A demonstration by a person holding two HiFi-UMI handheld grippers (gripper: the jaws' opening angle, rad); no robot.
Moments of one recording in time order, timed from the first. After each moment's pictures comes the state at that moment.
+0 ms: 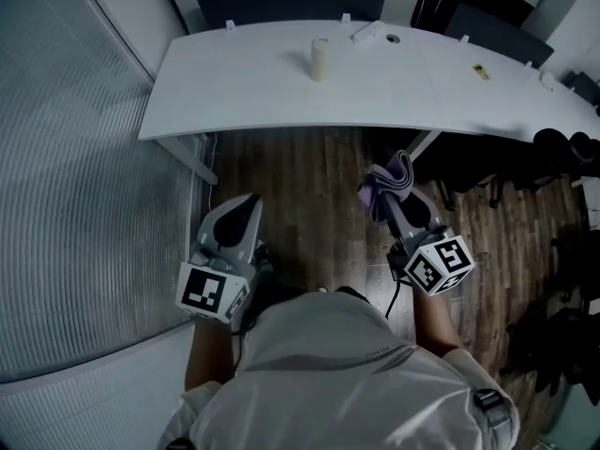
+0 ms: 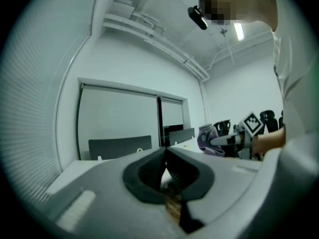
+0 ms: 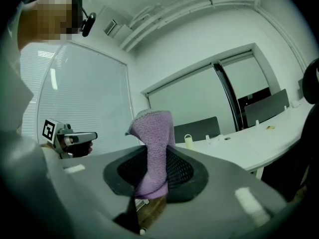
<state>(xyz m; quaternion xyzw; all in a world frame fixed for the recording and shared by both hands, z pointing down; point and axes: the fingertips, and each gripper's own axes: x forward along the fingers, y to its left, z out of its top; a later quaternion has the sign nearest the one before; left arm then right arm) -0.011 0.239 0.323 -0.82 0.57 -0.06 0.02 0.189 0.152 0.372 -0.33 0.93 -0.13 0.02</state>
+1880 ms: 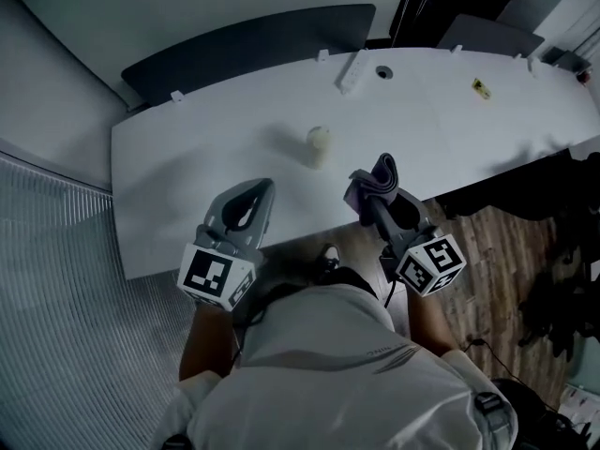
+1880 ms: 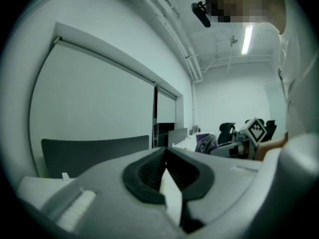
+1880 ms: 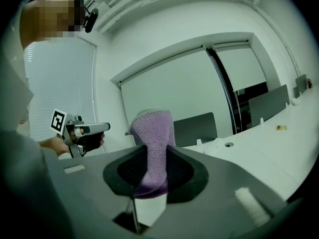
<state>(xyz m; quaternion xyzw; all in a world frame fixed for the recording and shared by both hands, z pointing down) -0.146 -0.228 0.334 -0.90 0.43 -0.06 -0.03 0.028 -0.231 0.397 -0.42 0.89 -0.17 -0.01</state>
